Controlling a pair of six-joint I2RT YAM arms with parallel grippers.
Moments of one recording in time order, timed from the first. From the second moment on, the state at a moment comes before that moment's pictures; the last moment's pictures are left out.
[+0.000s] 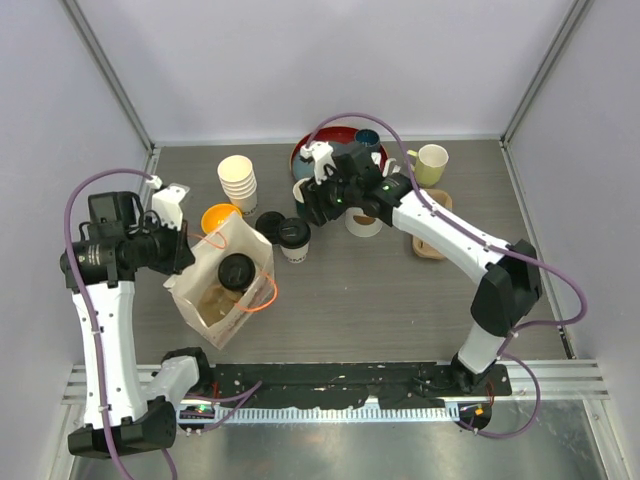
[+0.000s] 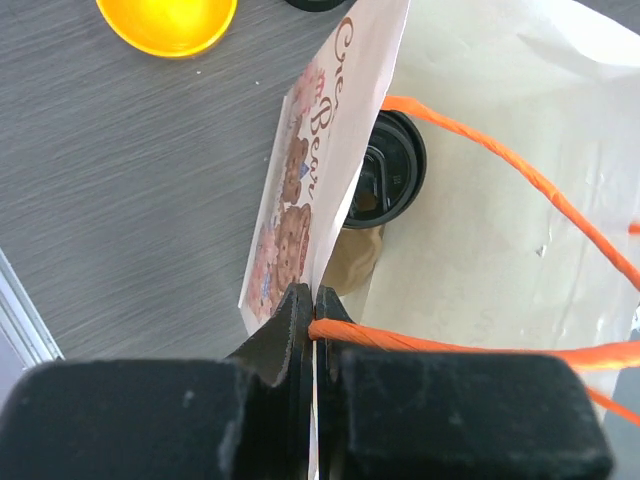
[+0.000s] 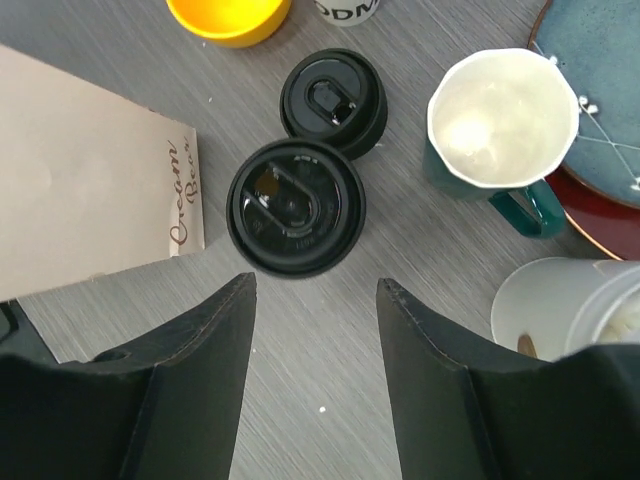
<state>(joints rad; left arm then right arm) 0.16 0.98 1.39 -1.35 0.44 0.37 0.71 1.69 1.56 -0.50 -0.23 -0.03</state>
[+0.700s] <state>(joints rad) 0.16 0.99 1.36 -1.35 0.37 0.38 0.92 1.96 1.76 -0.49 0.11 0.15</state>
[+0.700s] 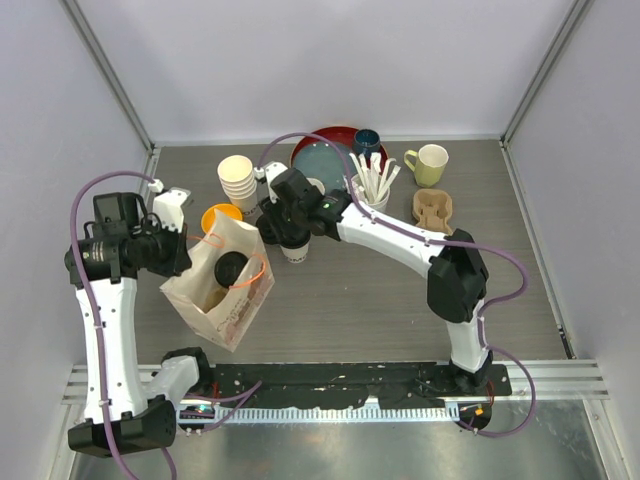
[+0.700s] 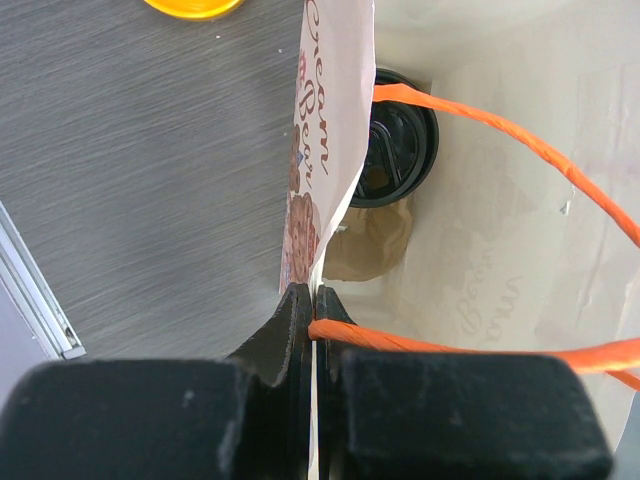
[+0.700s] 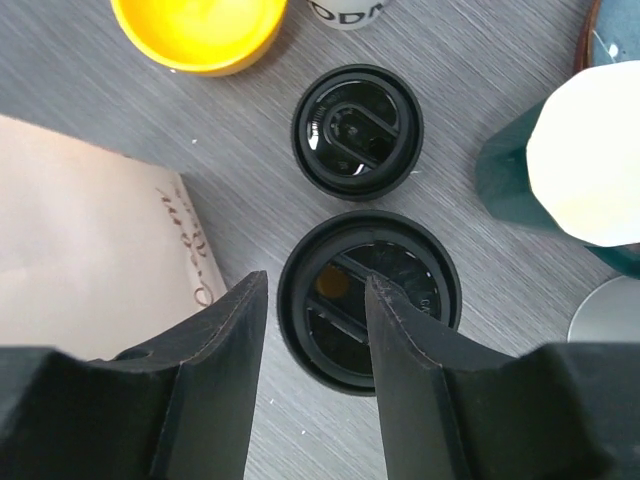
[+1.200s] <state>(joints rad) 0.16 0.98 1.36 -1.35 0.36 0.38 0.93 2.06 1.81 -0.50 0.19 0.15</state>
